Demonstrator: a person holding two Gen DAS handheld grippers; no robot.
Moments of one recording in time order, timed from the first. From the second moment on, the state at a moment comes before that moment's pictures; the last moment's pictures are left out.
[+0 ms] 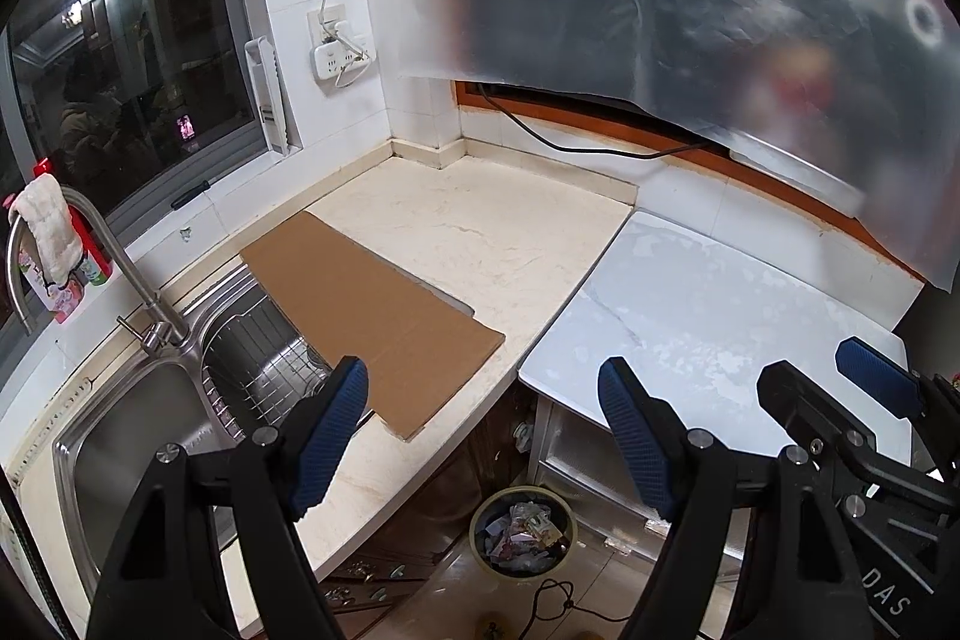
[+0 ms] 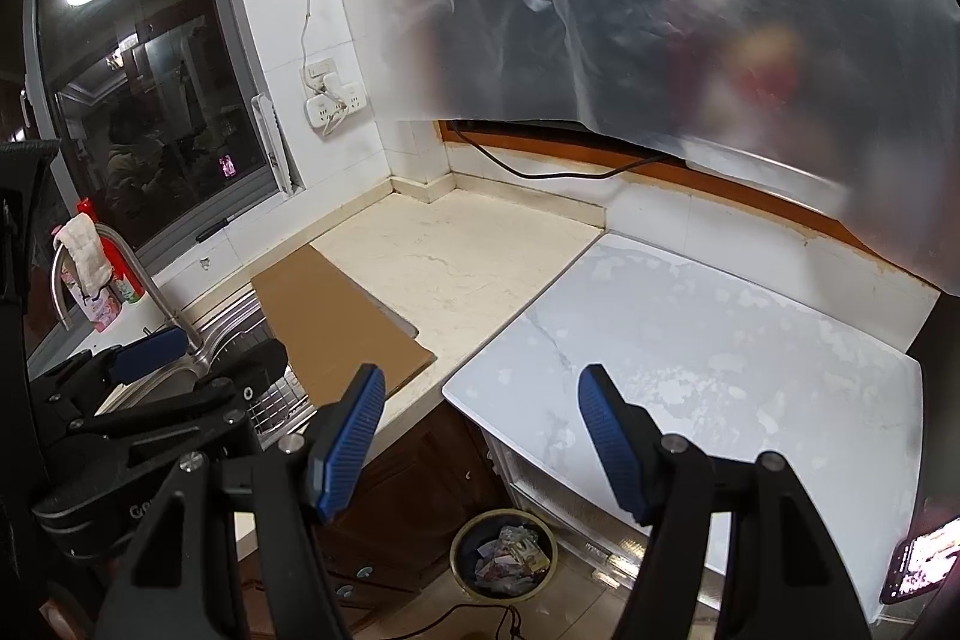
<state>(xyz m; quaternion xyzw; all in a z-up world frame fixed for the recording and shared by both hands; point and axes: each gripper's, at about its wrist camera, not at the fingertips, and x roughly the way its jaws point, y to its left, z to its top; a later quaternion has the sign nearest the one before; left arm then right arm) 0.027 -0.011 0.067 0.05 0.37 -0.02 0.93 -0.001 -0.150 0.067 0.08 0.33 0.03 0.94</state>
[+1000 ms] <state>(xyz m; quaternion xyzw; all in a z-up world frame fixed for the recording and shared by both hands) 0.028 0.003 0.057 0.05 0.38 -0.02 0.92 0.004 -0.140 0.060 0.08 0.34 0.03 0.94</state>
